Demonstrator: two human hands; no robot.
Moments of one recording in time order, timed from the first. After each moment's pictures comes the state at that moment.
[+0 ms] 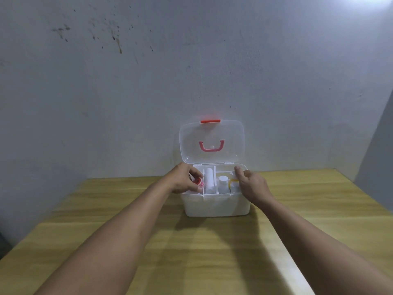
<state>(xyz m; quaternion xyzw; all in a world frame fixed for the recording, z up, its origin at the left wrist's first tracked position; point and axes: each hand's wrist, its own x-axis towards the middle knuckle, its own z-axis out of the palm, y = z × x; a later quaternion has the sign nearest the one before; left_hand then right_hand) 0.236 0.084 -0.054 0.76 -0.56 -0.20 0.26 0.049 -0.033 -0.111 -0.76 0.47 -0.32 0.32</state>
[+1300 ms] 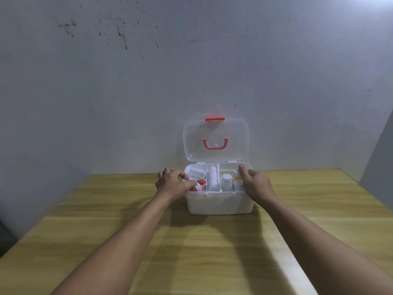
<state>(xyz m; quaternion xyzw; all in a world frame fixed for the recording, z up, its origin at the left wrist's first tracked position) 0.239 0.108 -0.084 0.84 -0.40 -0.12 0.35 0.050 -0.034 -0.114 -0.76 0.47 -0.33 0.31</state>
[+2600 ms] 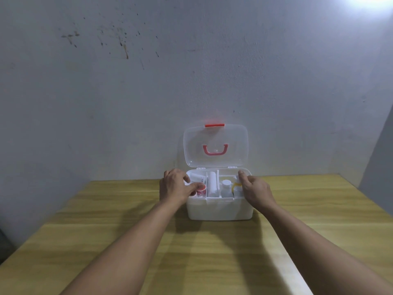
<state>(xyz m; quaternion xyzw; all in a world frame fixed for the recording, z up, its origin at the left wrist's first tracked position) 0.240 0.091 -0.089 0.84 -0.44 0.06 0.30 0.049 -0.029 -0.110 -0.74 0.48 -0.33 0.33</state>
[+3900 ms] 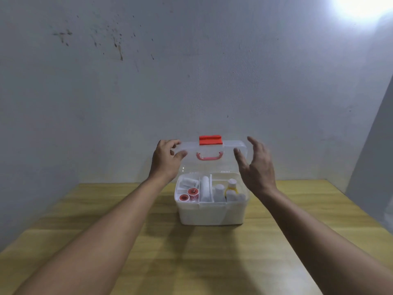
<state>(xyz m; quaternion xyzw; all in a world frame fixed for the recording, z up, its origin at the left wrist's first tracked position) 0.251 0.077 -0.023 0.72 -0.47 0.04 0.52 0.041 -0.025 -0.042 -0.76 0.38 -0.50 0.16</state>
